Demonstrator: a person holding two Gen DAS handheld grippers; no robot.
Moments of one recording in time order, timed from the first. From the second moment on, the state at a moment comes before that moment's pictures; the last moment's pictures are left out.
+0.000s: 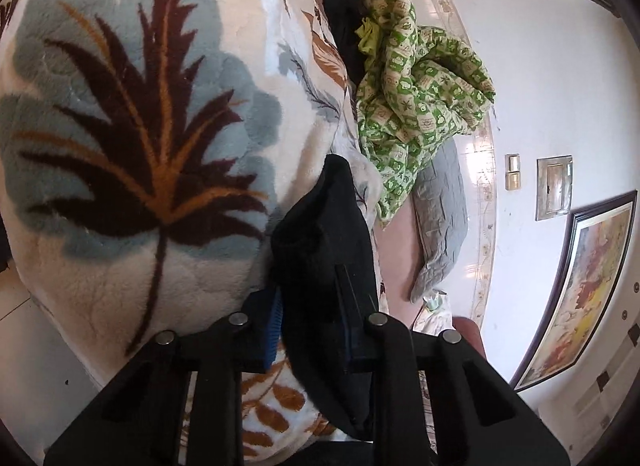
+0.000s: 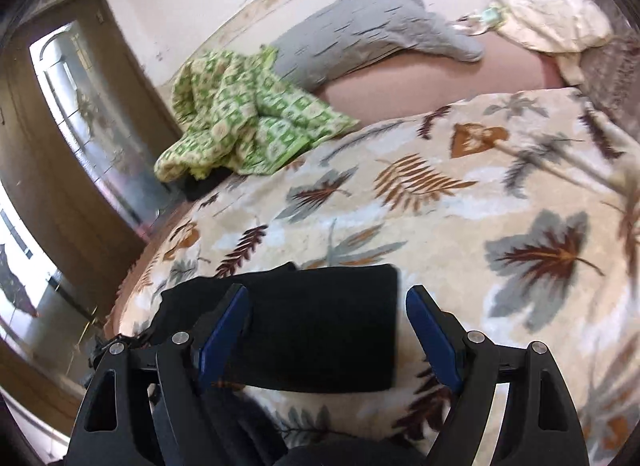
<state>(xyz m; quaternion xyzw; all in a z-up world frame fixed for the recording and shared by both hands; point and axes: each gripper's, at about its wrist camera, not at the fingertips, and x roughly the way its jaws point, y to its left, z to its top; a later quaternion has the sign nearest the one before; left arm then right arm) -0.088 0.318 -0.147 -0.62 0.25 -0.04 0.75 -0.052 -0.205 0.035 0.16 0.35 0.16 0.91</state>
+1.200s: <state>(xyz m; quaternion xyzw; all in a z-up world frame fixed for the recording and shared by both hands) -0.068 0.301 -0.117 -0.49 0.35 0.04 0.79 -0.190 -0.343 0.039 0.01 0.37 -0.20 0.91</state>
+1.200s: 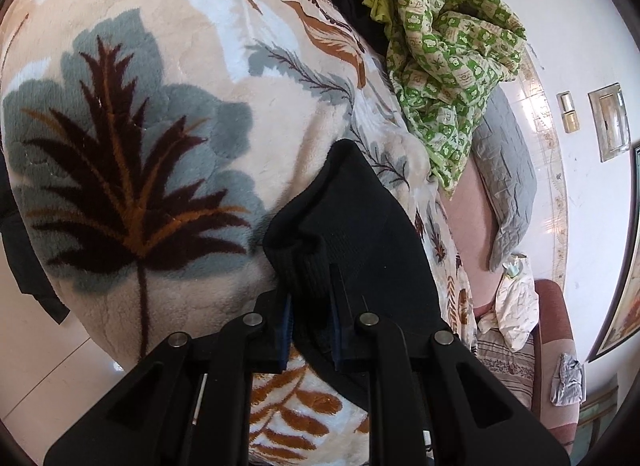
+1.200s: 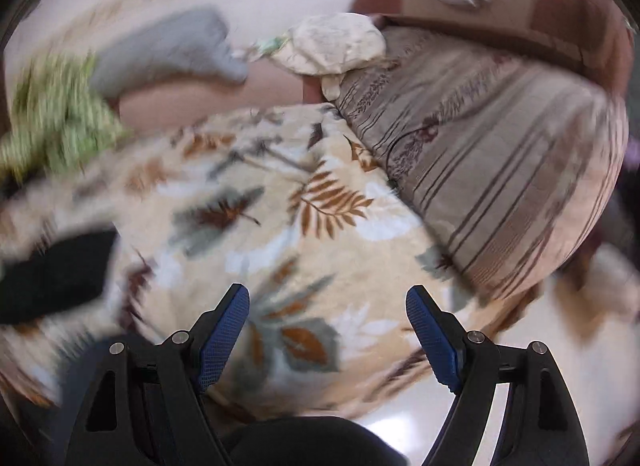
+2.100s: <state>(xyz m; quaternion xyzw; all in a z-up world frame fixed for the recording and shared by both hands) -0.061 0.280 -0.107 -0.42 0.36 0.11 0.83 -0.279 -0.442 0.046 0.19 0.33 -0.23 0.90</state>
